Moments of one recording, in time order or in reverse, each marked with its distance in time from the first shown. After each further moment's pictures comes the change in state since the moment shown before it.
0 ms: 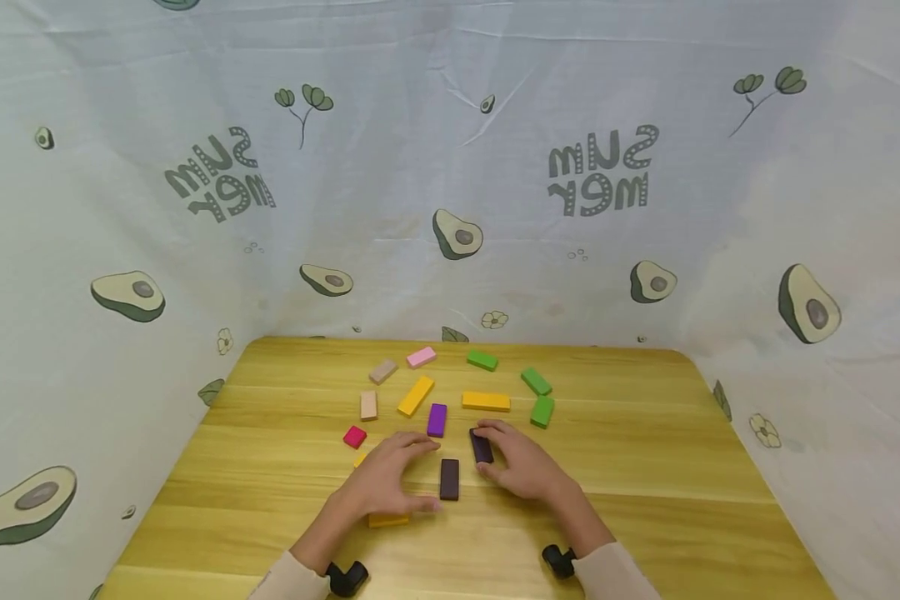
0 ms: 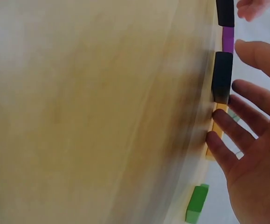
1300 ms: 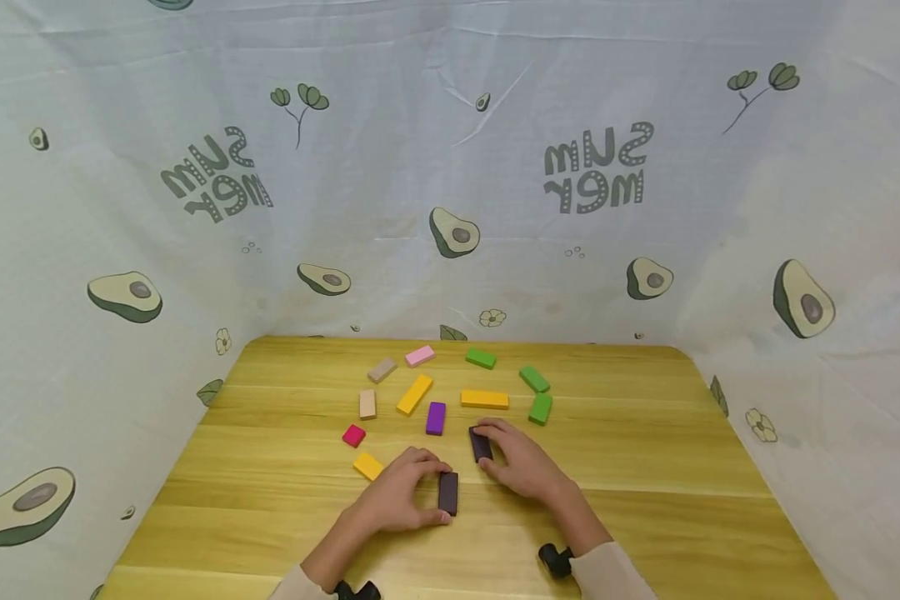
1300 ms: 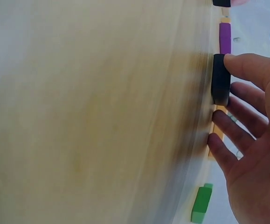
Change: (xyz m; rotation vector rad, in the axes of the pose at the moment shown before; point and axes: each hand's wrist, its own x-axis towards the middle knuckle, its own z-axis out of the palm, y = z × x) left_hand -0.004 0.021 0.024 -0.071 -0.031 -0.037; right_hand -0.002 0.006 0.006 0.025 0.043 -0.048
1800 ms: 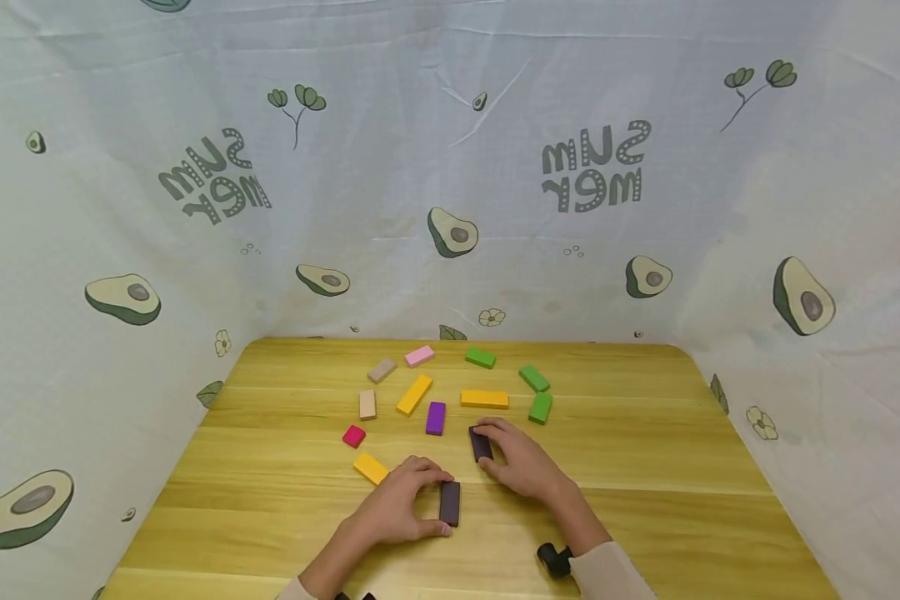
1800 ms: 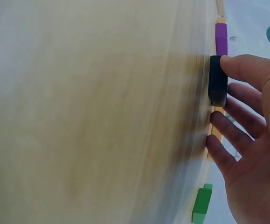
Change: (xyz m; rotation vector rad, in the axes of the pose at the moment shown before) left_hand -0.009 0.003 0.007 -0.004 -0.005 0.037; right_hand 0.000 0.002 0.003 -0.003 0.012 0.000
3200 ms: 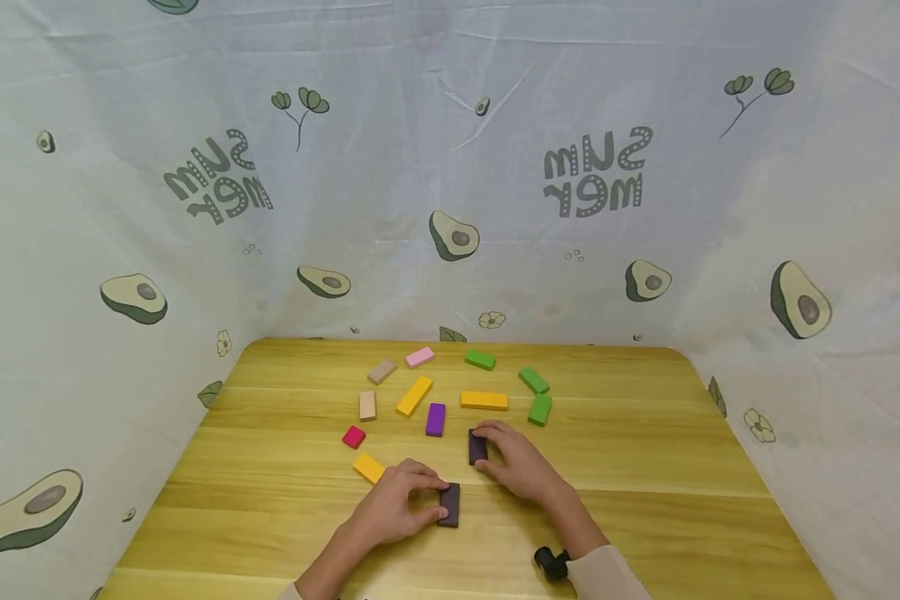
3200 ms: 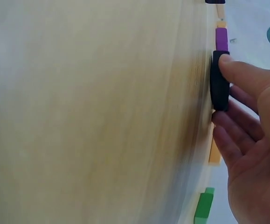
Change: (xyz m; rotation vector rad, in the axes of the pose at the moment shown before) left_hand -0.004 0.005 -0.004 -0.088 0.086 0.000; right_hand 0.000 -0.001 -0.001 0.068 0.008 0.029
